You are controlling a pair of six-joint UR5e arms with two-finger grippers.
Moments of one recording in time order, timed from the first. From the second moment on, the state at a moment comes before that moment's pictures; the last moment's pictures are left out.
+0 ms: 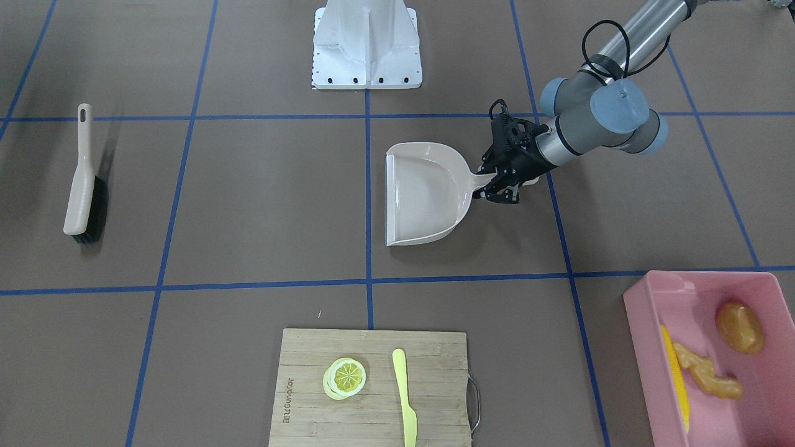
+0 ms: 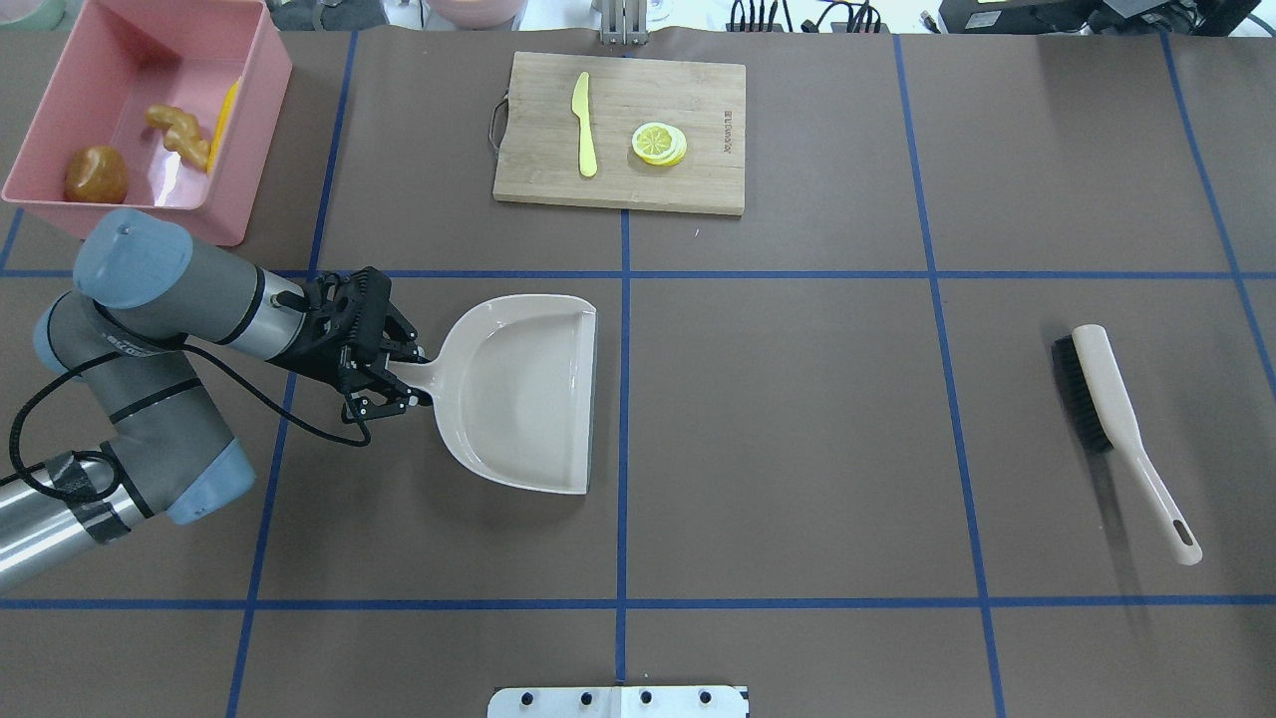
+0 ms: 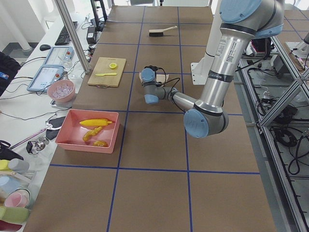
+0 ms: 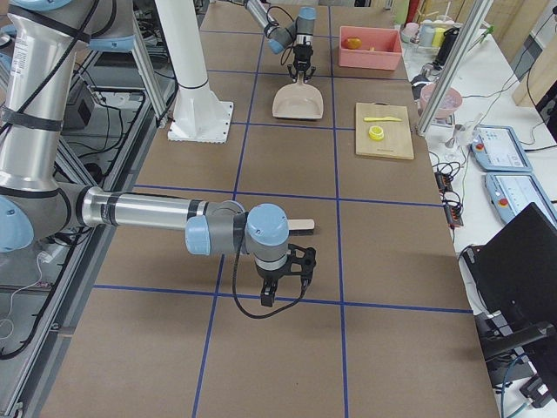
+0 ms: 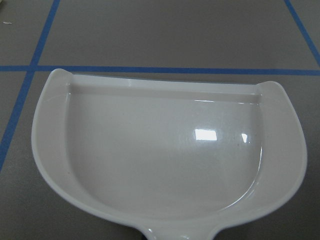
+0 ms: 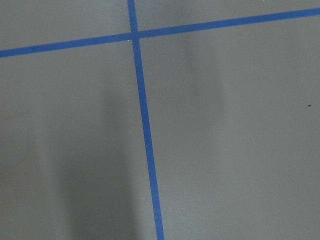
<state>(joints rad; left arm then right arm) -0.70 -1.92 -1.49 -2.60 -2.28 0.19 1.55 -1.85 1.80 -1.44 2.33 0.21</state>
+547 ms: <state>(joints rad) -0.70 -1.92 -1.48 -2.60 -2.28 0.22 1.55 -1.85 1.80 -1.44 2.33 0.21</state>
